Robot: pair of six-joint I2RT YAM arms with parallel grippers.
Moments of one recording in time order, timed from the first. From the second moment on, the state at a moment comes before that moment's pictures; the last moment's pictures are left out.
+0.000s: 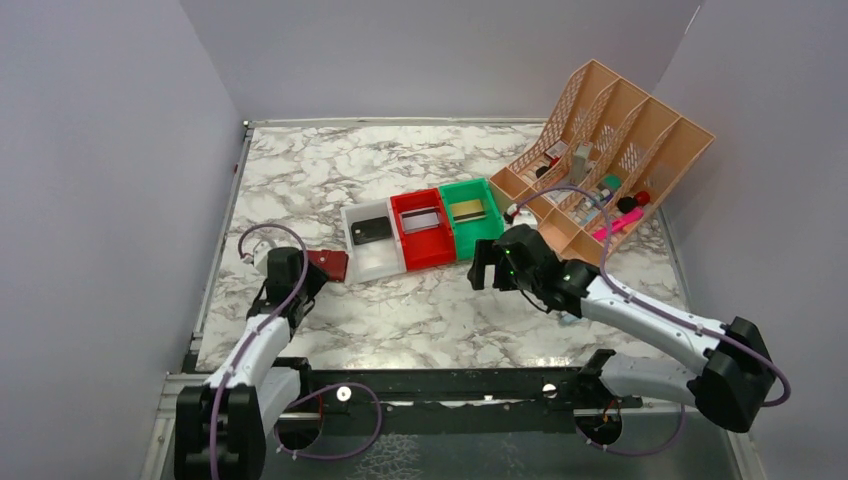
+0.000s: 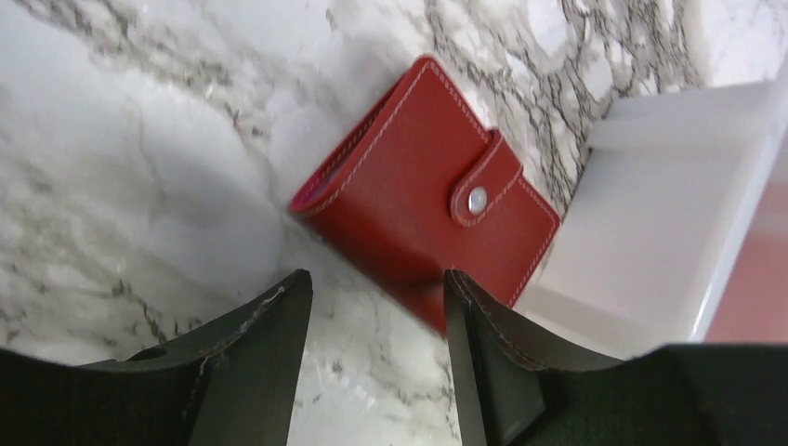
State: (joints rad) left arm -0.01 1.02 0.31 -0.05 -0.14 -0.81; right arm 0.80 1.18 0.75 -0.35 0.24 0.60
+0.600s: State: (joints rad) left arm -0.01 0.96 0.50 -0.30 -0.19 -0.85; right arm 0.80 0.88 0.66 -0.42 0.30 0.65
